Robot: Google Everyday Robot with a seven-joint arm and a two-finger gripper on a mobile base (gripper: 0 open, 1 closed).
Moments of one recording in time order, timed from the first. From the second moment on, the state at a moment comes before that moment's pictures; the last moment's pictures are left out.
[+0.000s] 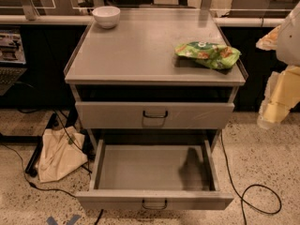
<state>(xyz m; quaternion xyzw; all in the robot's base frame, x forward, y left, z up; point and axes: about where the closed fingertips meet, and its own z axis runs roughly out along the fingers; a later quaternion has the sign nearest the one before) 0.438 -0.217 0.976 -0.60 0.78 -0.03 0.16</state>
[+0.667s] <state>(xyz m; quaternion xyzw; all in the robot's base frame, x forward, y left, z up) 0.440 -0.219 0.978 -0.59 0.79 -0.04 0.17</state>
